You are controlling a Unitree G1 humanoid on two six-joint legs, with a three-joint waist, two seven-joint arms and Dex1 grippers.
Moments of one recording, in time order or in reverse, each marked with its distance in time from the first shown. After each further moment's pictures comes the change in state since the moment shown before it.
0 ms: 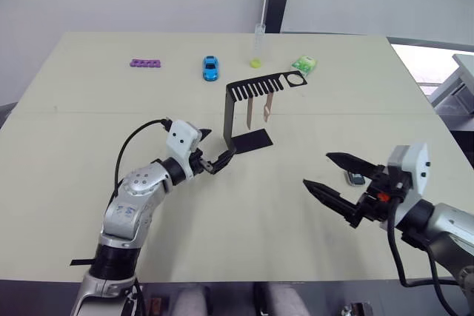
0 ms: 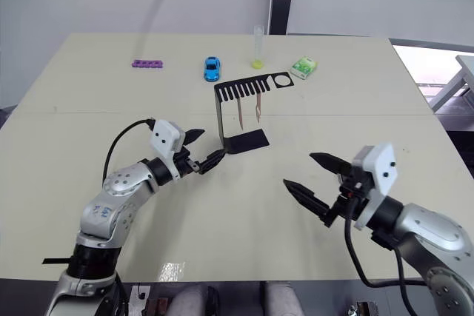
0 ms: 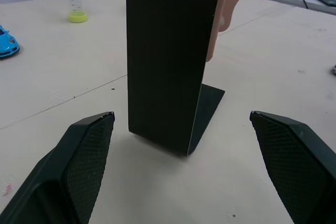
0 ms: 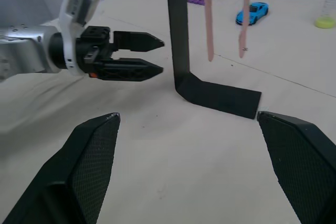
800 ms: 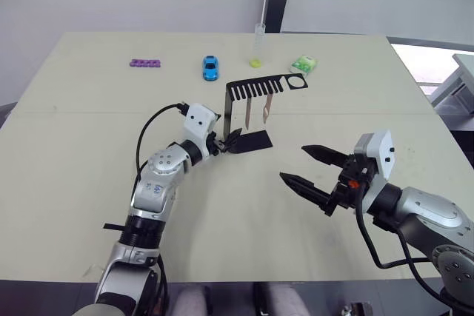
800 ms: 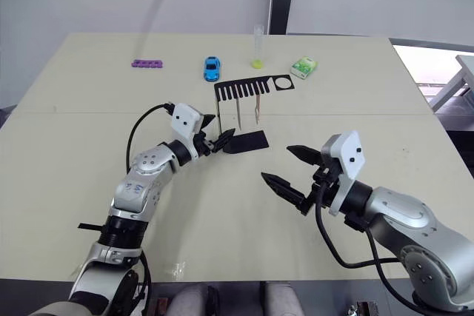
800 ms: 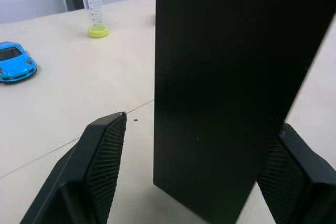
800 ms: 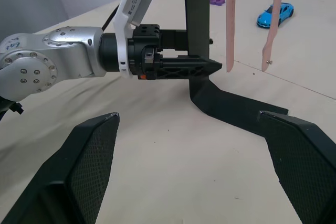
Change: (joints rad) left arm -0.160 -0.106 -0.024 0.239 0.129 -0.111 0.062; right arm -0.120 0.008 0.130 0.054 -0.020 0.023 -0.065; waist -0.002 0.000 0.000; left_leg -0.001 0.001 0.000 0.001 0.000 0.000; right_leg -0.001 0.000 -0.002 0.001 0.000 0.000
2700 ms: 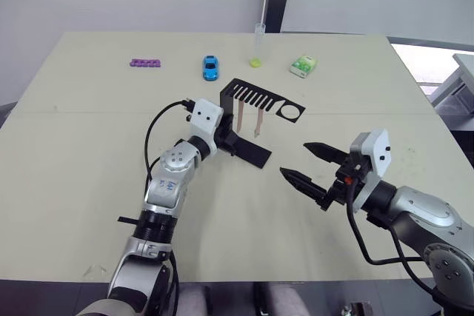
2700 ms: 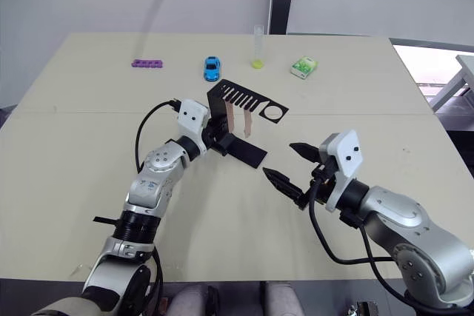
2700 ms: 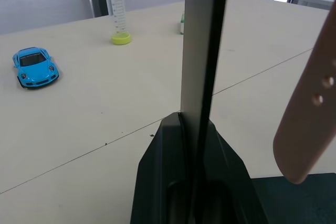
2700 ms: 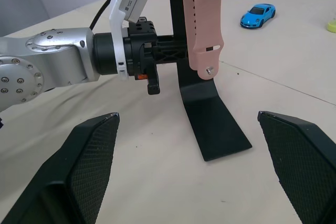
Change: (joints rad) left arm -0.046 -0.103 0.005 0.077 0.064 -0.045 0.130; right arm -0.030 0.068 0.059 0.007 -0.103 -0.010 -0.051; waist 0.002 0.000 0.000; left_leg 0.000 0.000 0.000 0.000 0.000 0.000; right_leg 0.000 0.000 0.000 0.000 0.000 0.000
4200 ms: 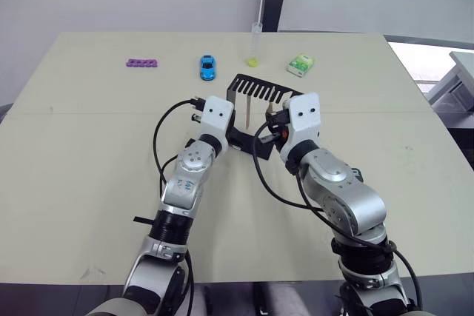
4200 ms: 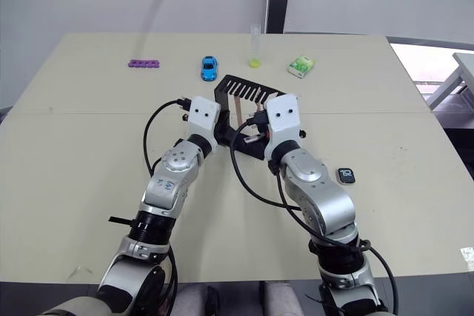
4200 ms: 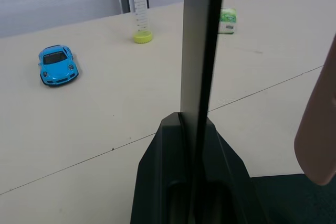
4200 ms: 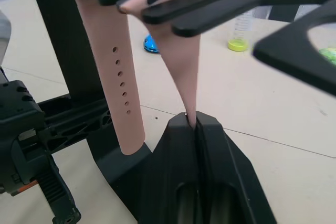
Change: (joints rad) left arm -0.019 -0.087 -0.030 -0.033 0.107 0.080 0.174; right arm -0.382 0.454 0.310 0.289 -0.551 0.061 -0.401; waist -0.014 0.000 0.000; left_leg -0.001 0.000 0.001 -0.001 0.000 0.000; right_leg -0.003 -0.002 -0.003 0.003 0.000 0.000
